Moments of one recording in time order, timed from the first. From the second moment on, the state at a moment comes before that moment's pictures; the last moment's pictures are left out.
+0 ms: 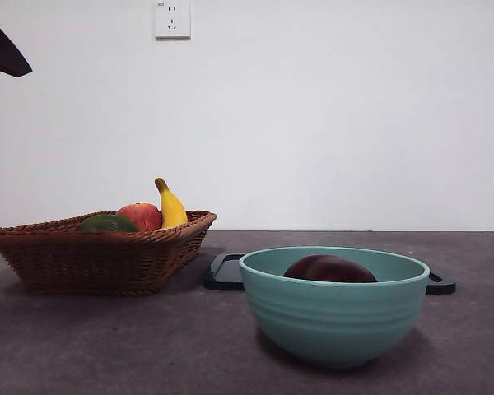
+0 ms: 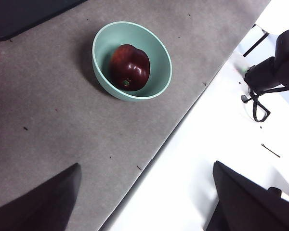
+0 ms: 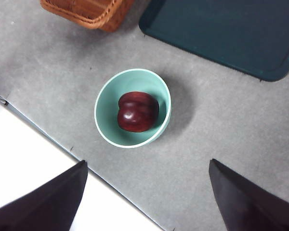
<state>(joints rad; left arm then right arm) -0.54 0.90 0.94 -0.96 0.55 0.04 0.25 0.79 1.02 -1.16 -0.47 0.00</state>
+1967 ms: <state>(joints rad) -0.54 0.90 0.94 -0.90 0.56 0.04 0.56 1.41 0.82 -0.56 -0.24 0.10</state>
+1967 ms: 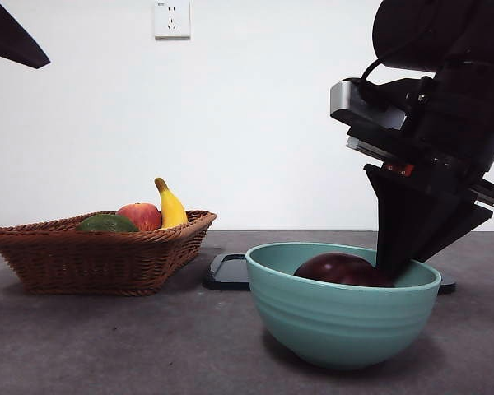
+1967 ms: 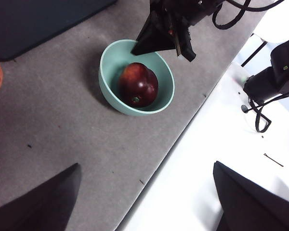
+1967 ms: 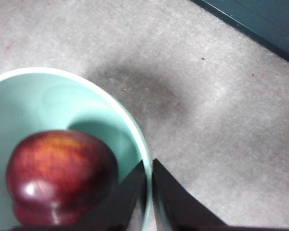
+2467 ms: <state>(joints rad) -0.54 0.90 0.94 -0.90 0.56 0.04 0.48 1.43 1.05 -0.62 -0.23 0.11</state>
